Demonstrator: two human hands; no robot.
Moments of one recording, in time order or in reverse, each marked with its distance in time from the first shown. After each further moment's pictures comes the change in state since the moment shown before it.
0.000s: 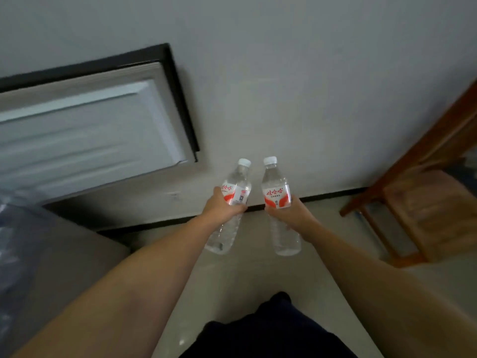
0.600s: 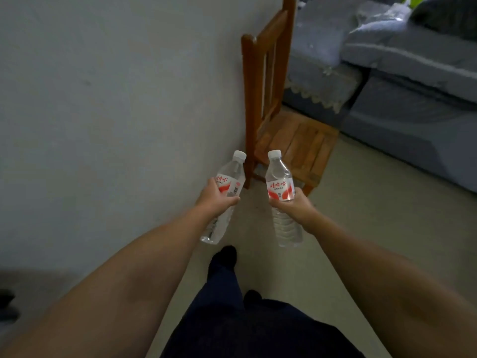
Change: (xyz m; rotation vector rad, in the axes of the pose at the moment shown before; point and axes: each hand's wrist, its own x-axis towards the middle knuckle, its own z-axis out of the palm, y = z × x) left_hand 0.067 0.200 0.259 0.523 -0.493 0.373; right_hand -0.040 0.145 -0.231 0.400 0.647 0.309
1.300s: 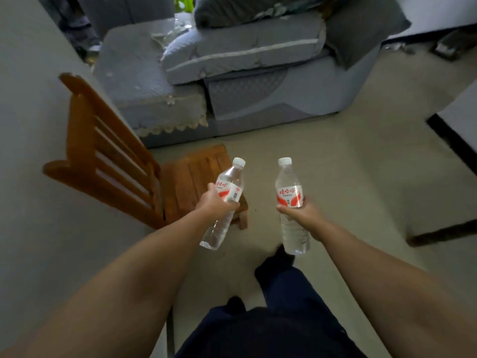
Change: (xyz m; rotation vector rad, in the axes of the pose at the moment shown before) left_hand 0.161 0.235 0.125 0.482 -0.494 0.452; right_hand 0.034 0.038 -0.141 0.559 0.644 0.273
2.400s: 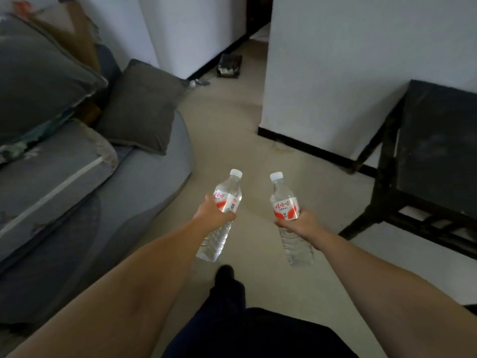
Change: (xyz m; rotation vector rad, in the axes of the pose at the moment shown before) left_hand 0.282 0.559 0.270 0.429 -0.496 0.591; right_hand 0.237 -0.034 -0.447 0.345 0.699 0.219
